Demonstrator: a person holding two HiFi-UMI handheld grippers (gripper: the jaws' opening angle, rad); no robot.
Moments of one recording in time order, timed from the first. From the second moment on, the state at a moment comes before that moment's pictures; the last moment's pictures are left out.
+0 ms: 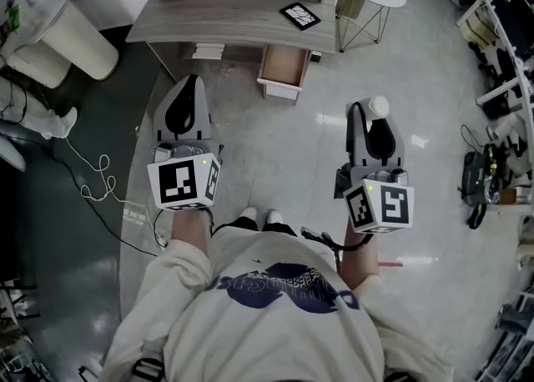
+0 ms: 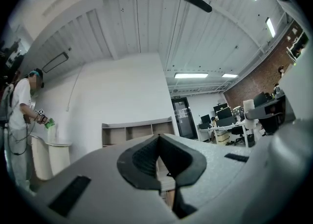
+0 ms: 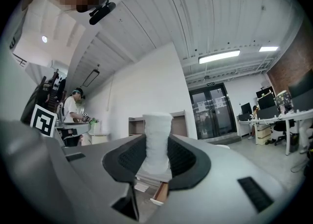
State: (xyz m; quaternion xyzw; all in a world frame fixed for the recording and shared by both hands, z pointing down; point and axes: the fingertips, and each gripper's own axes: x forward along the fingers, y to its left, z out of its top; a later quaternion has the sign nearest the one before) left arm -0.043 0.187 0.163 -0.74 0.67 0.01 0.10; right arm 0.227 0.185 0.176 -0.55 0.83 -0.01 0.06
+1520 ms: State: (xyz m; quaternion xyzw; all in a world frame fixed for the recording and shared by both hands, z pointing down) left arm -0.153 -0.131 0.210 -0.81 0.59 0.02 0.06; right arm 0.111 -0.071 0.214 -0.64 0.77 -0.02 0.03
